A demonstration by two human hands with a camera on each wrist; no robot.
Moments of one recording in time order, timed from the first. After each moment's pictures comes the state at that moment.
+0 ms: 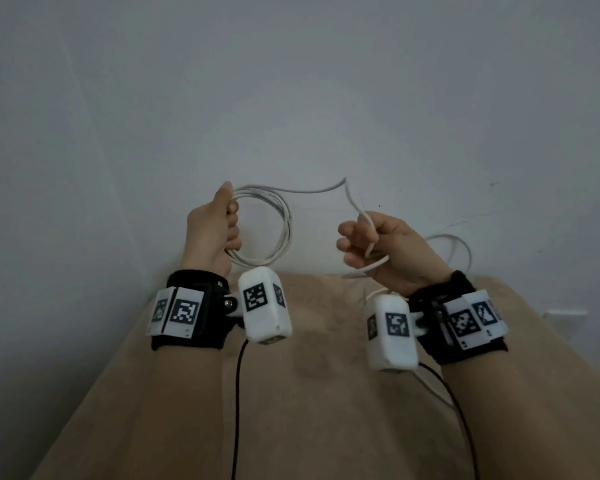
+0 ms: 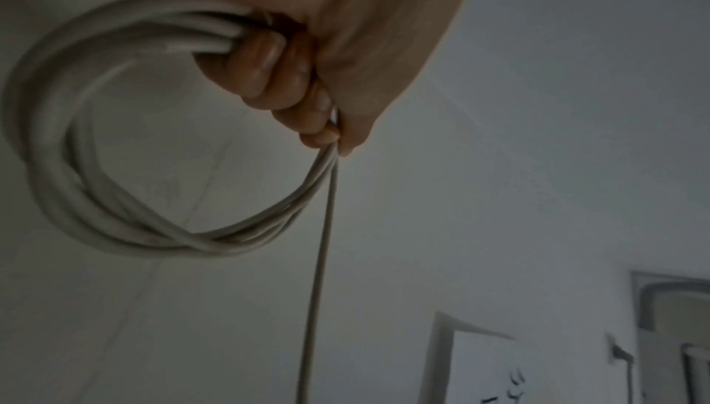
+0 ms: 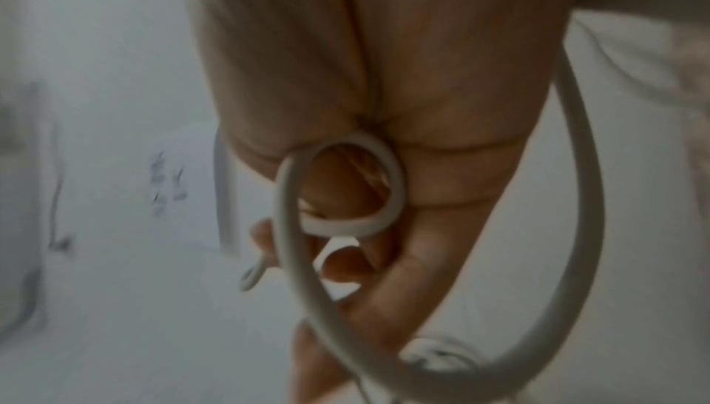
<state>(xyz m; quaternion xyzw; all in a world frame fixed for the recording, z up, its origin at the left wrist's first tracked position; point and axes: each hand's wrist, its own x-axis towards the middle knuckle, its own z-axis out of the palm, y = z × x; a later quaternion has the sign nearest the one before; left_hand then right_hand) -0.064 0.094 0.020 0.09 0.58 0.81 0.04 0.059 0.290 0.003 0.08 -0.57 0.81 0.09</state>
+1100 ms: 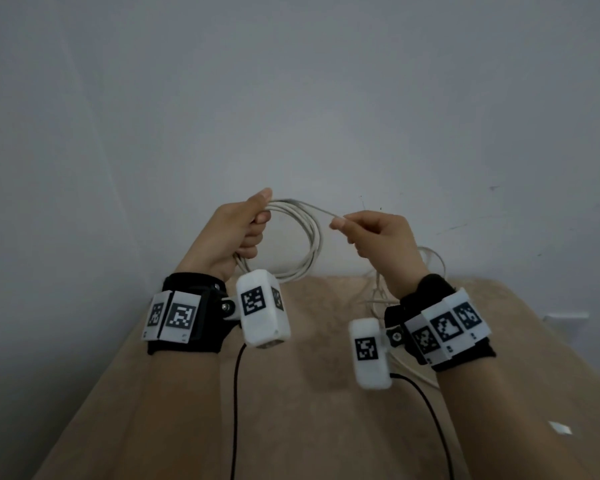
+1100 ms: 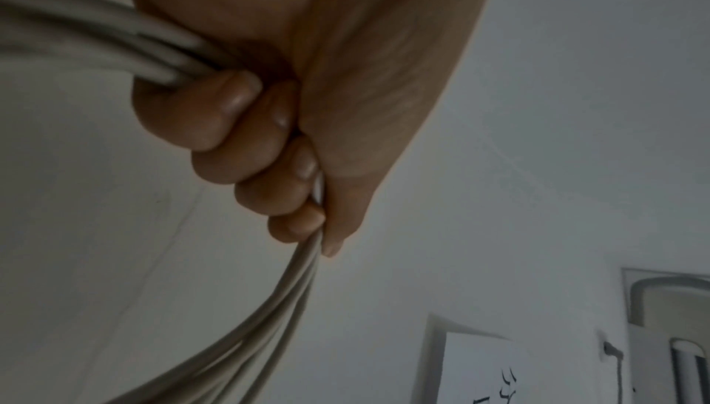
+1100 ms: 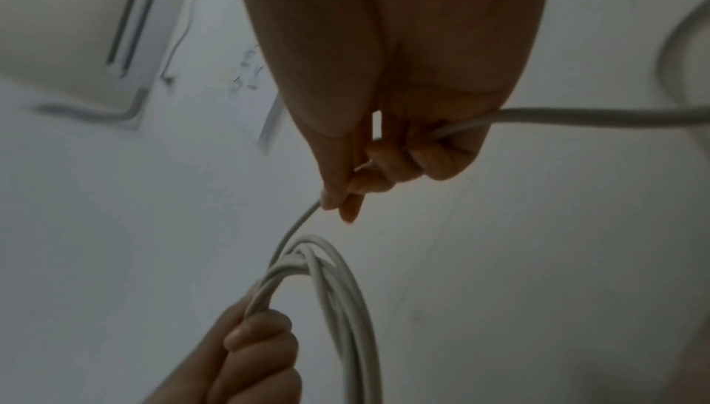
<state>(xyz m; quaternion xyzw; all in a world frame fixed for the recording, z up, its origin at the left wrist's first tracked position) -0.051 0.096 0.028 0.23 0.67 0.69 0.14 0.049 0.276 0.002 -0.06 -0.76 0.56 0.33</state>
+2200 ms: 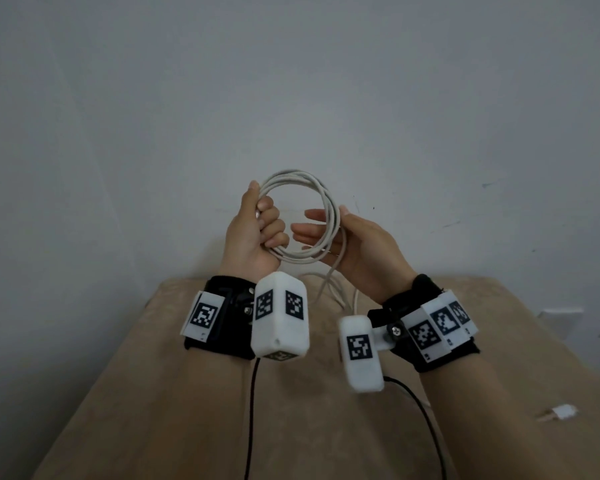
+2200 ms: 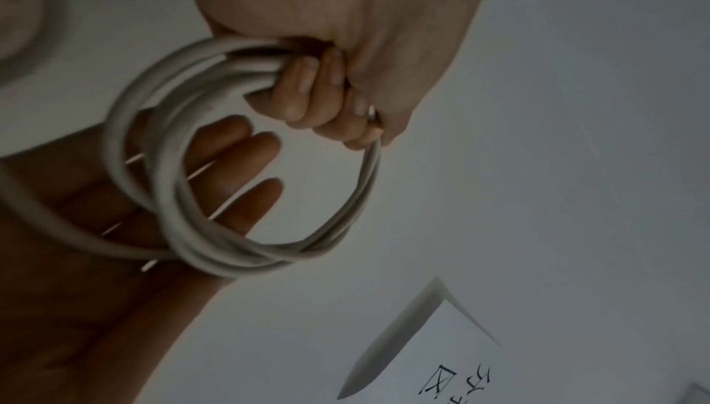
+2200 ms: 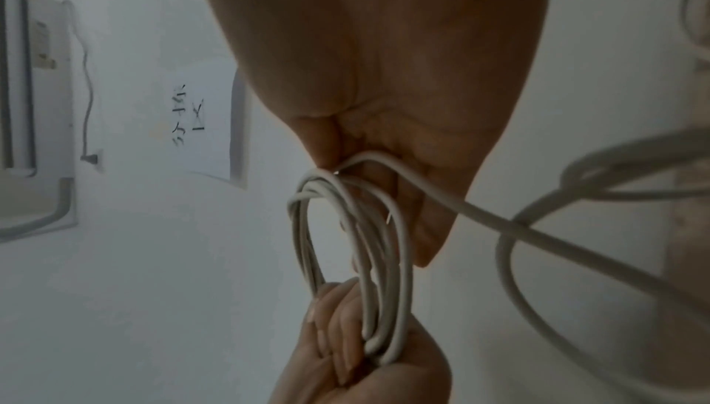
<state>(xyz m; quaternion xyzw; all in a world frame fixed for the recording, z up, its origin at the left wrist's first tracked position) -0.040 0.138 0.021 0.12 0.36 0.89 0.23 0.046 0.265 0.004 0.03 -0.54 0.83 0.11</state>
